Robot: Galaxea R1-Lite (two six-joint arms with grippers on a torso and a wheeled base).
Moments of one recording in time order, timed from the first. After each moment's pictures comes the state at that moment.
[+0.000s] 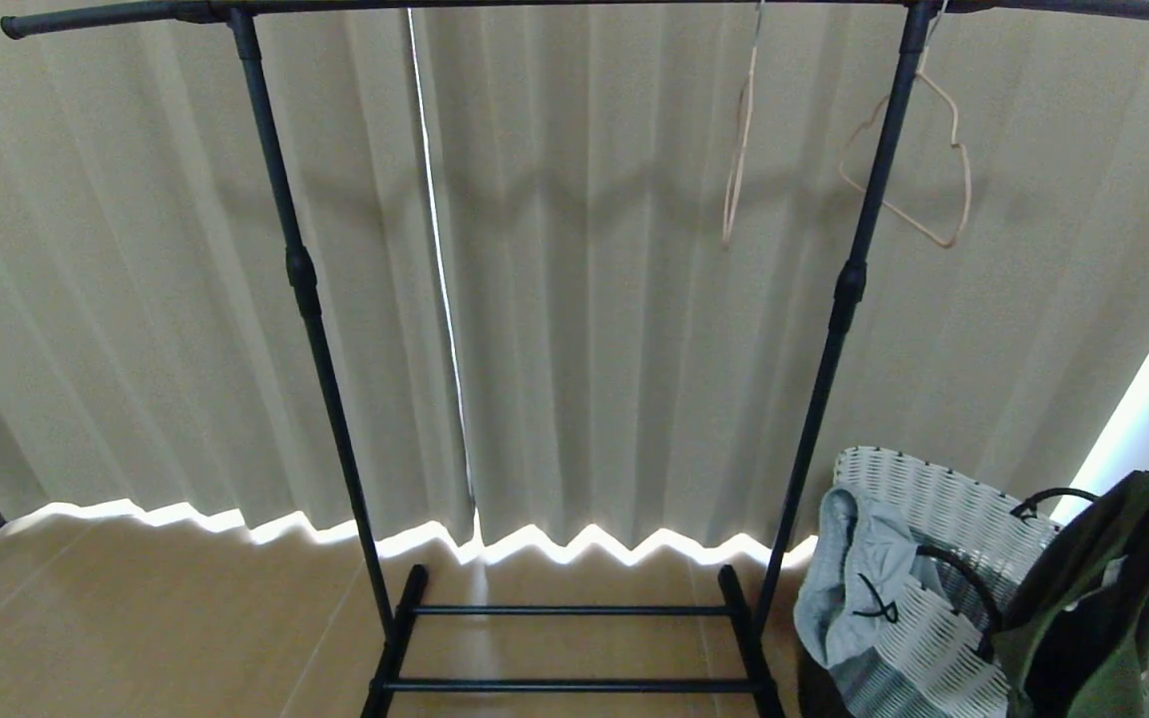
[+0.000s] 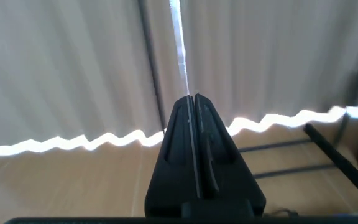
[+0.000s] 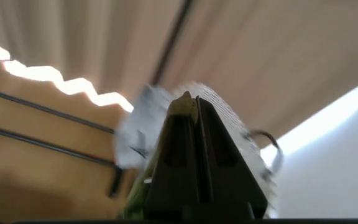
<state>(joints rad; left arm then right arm) 0.00 0.01 0.00 -0.04 -0.11 0.15 0.11 0.94 -0.40 -0.31 -0.05 -0.31</state>
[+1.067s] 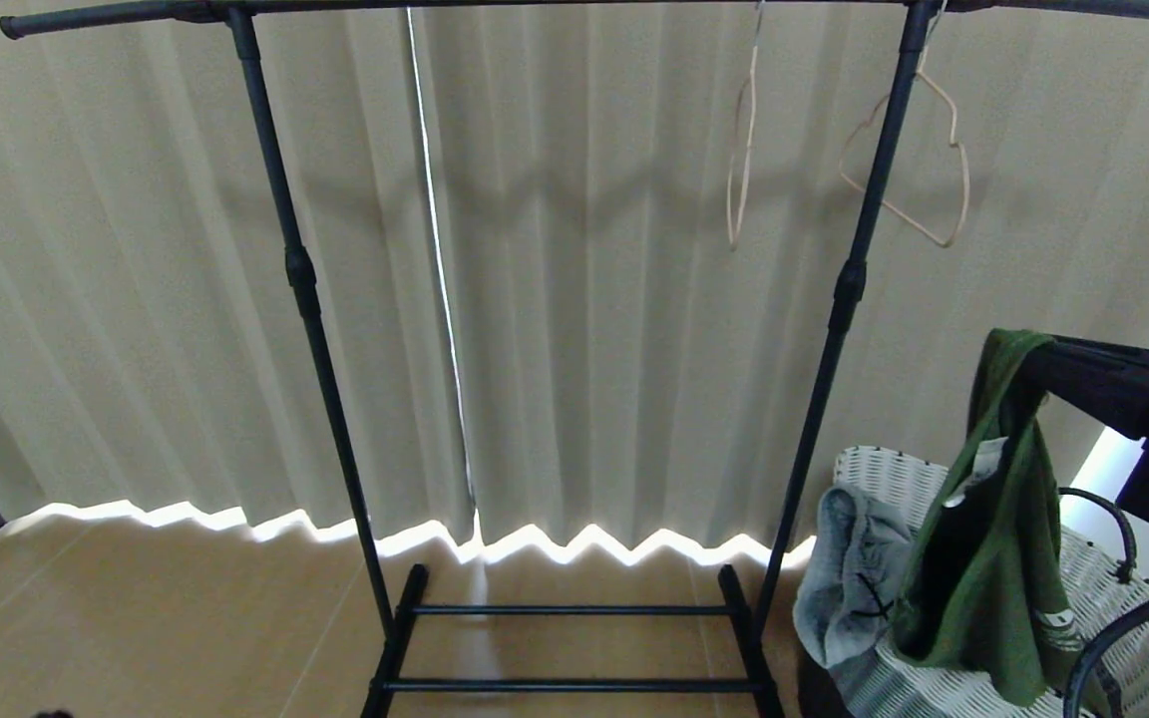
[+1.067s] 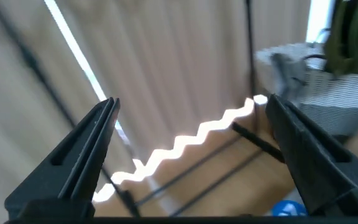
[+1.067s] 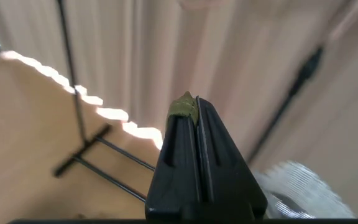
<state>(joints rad) -0.14 0.56 -0.39 -0.17 -0.42 0.22 0.50 1.11 -0.70 -0.32 -0.04 -0.06</state>
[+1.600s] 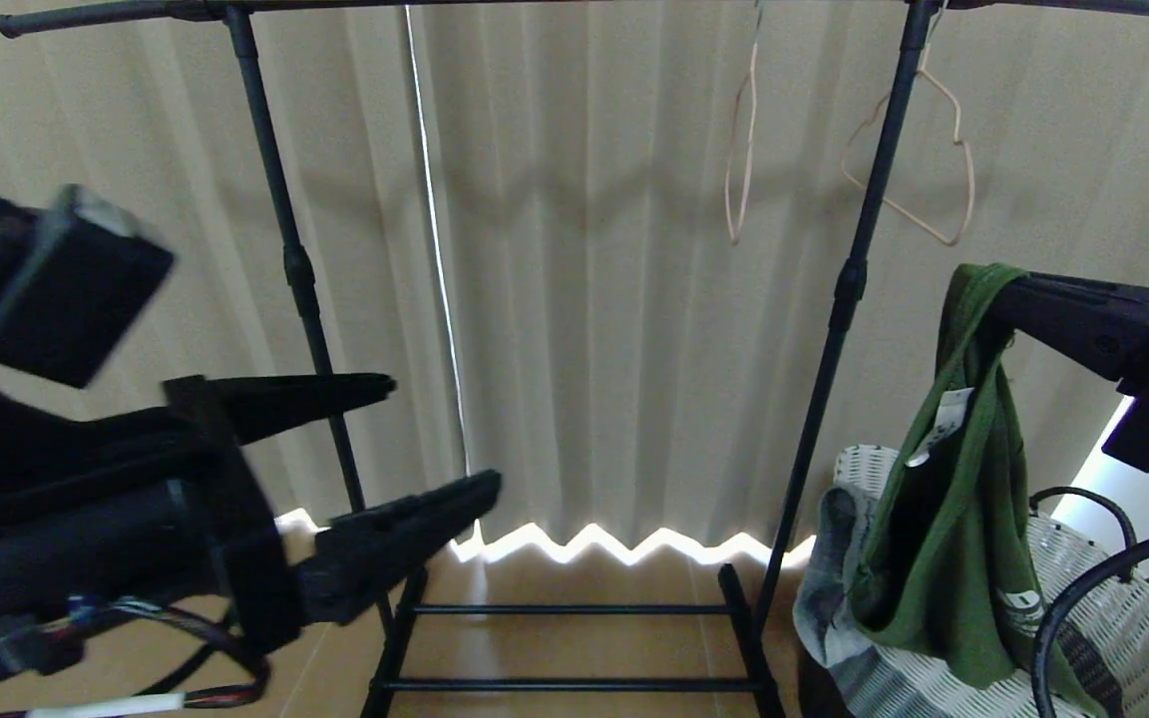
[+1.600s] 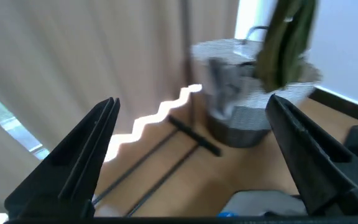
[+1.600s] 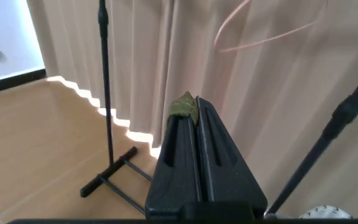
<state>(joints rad) -0.75 1.23 -0.72 -0.35 -0.09 0.07 0.56 1.16 -0.77 -0.39 0.03 -0.03</state>
